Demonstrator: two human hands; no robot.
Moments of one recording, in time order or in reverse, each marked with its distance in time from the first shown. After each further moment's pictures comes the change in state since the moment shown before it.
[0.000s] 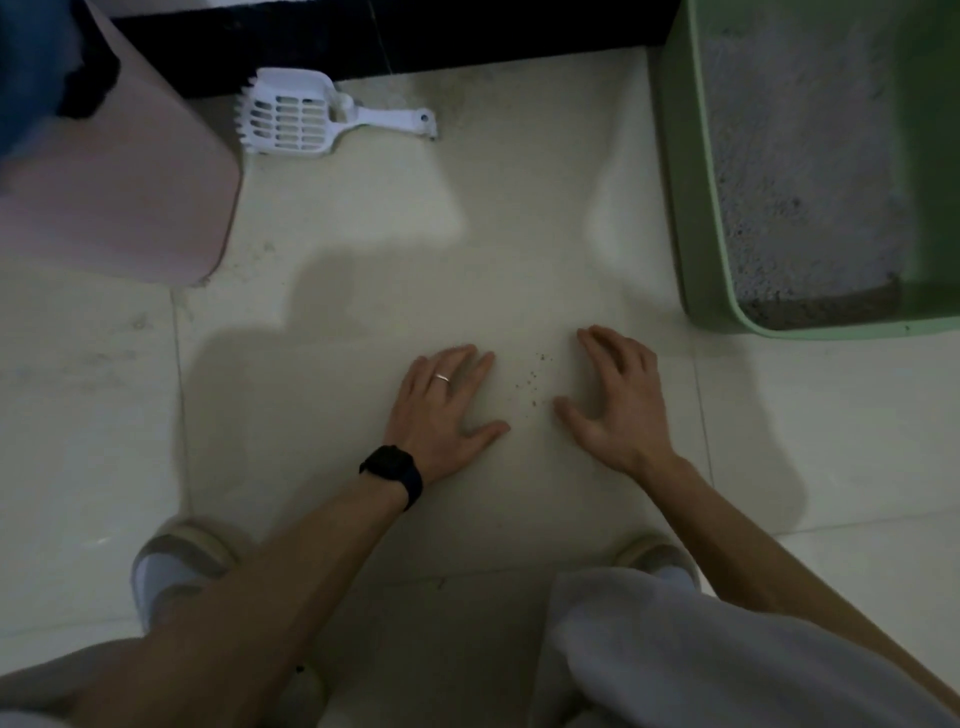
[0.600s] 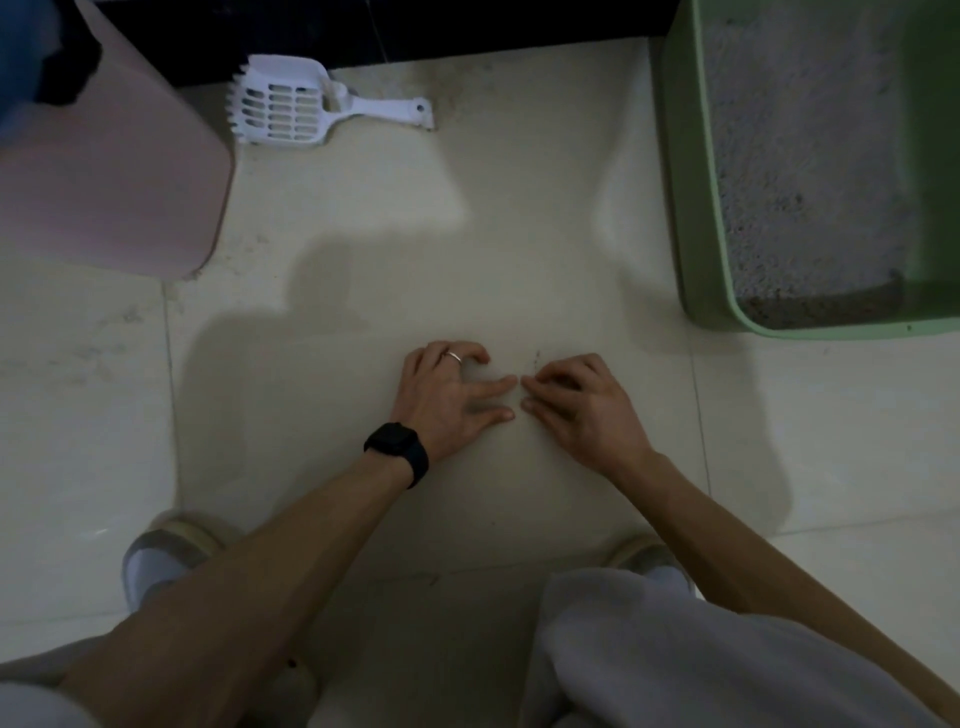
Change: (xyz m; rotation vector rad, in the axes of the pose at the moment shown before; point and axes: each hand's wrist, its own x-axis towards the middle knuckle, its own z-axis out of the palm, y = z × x) left_hand 0.021 0.008 -0.007 -0.068 0.066 0.065; right_hand 0.003 -0.005 0.017 0.052 0.067 -0.348
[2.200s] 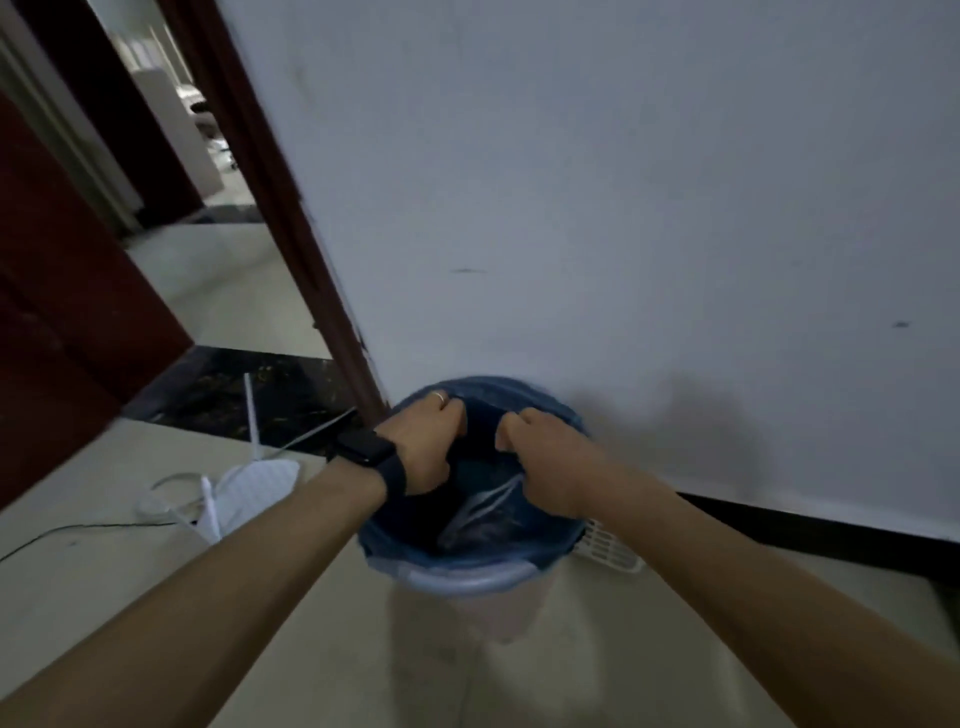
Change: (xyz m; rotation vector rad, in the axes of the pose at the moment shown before) left_hand -0.010 -0.189 -0.474 0.355 0.059 -0.395; right_hand 0.398 -0.385 -0.068 -0.269 -0.409 -0.430
